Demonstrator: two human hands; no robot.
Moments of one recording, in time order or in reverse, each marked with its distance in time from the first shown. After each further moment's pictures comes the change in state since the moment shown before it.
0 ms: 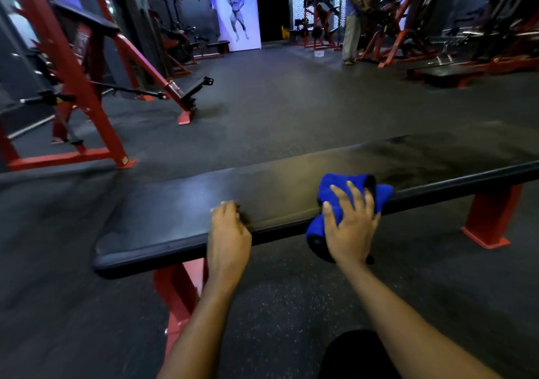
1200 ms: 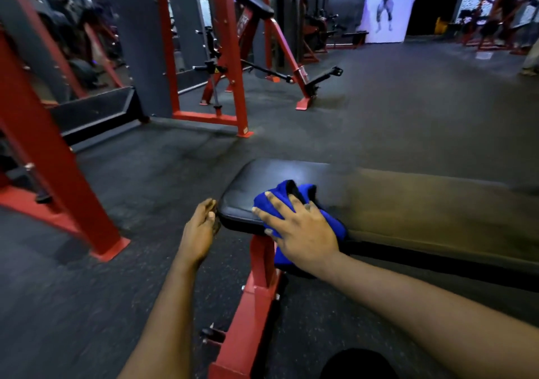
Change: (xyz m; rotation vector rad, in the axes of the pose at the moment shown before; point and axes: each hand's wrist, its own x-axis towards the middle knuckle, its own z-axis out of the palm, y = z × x) left_hand -0.028 -0.174 -0.158 -0.392 0.200 -0.570; right_hand -0.066 -0.213 0.065 0.039 -0.532 -1.167
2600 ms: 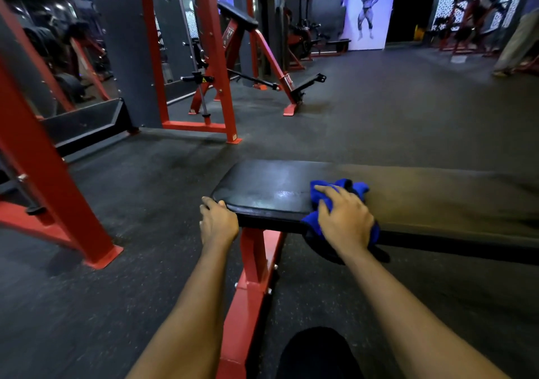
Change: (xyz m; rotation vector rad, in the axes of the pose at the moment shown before) left_hand -0.022 0.045 0.063 0.508 0.178 -0.110; right_hand -0.064 0.043 -0.049 0.335 0.250 0.802
